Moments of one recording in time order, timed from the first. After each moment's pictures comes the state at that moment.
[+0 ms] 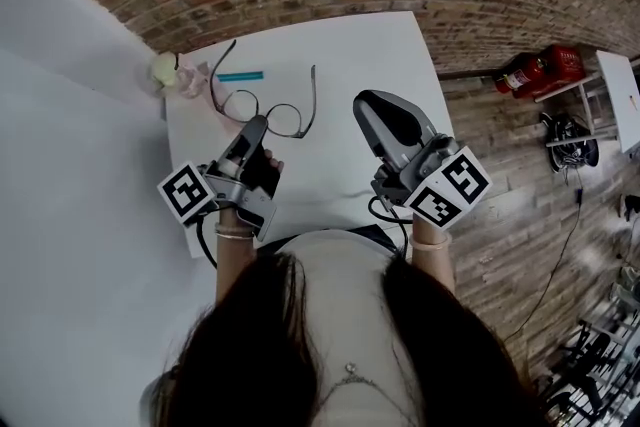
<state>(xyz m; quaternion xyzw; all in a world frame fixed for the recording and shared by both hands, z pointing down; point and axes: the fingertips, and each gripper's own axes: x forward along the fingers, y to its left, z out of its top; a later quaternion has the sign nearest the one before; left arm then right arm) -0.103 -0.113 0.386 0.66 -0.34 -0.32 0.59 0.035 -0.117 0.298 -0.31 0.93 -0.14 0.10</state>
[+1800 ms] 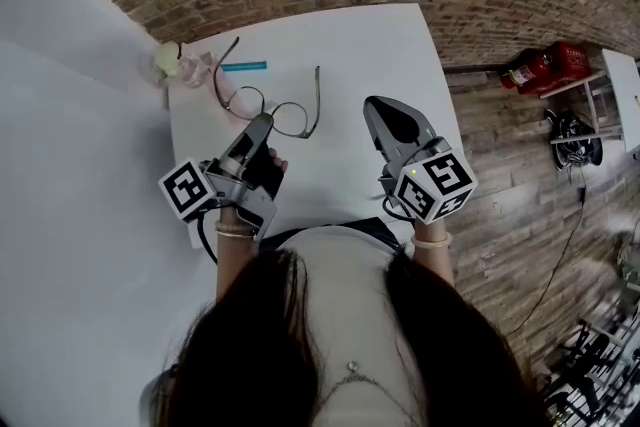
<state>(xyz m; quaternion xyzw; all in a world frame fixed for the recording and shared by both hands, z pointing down) -0.095 -0.108 0.393 0.66 -0.32 -0.32 0.60 0.053 -0.131 0.383 -0.40 0.90 -0.15 -0.03</state>
